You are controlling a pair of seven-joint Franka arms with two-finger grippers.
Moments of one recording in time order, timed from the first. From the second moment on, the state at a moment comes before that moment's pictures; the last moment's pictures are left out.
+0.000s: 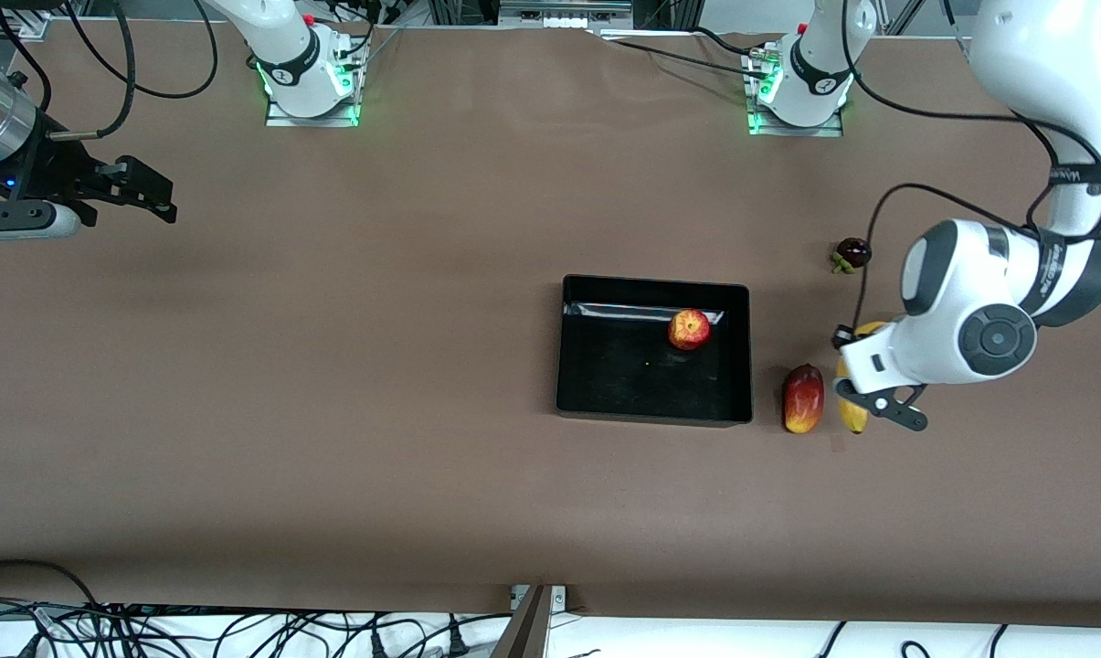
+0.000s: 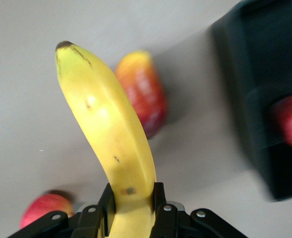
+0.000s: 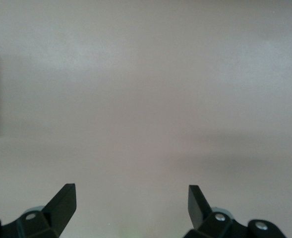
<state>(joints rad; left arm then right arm) 0.00 0.50 -0.19 -1.54 0.13 1.80 0.14 0.20 0.00 -0.11 -1.61 0.01 1.57 0.04</state>
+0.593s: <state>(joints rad) -0.40 0.69 -0.21 -1.49 -0.02 2.05 -0.40 0.20 0.01 -0.11 -1.61 0.00 1.57 0.03</state>
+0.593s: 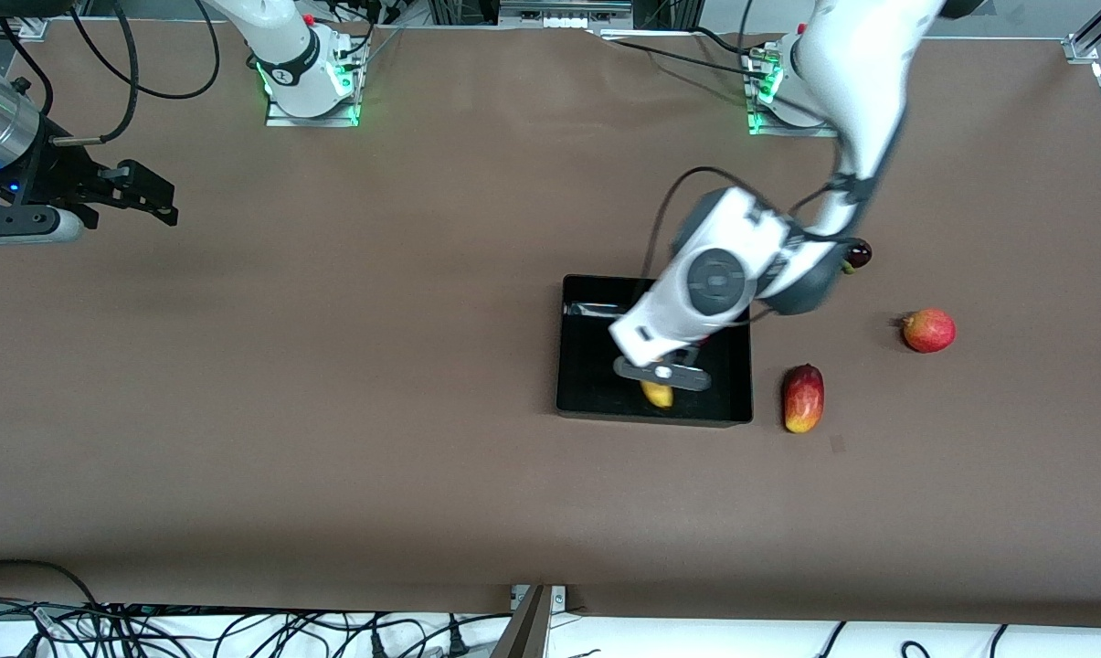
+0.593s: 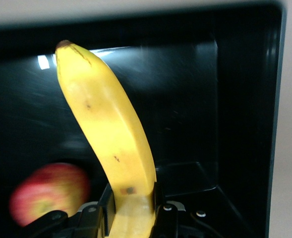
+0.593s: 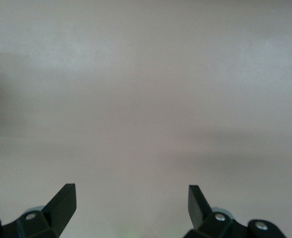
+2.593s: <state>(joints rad) 0.05 0.04 -0.07 -1.56 0.02 1.51 0.03 0.29 0.09 -0.08 -1.59 0.07 1.58 0.00</state>
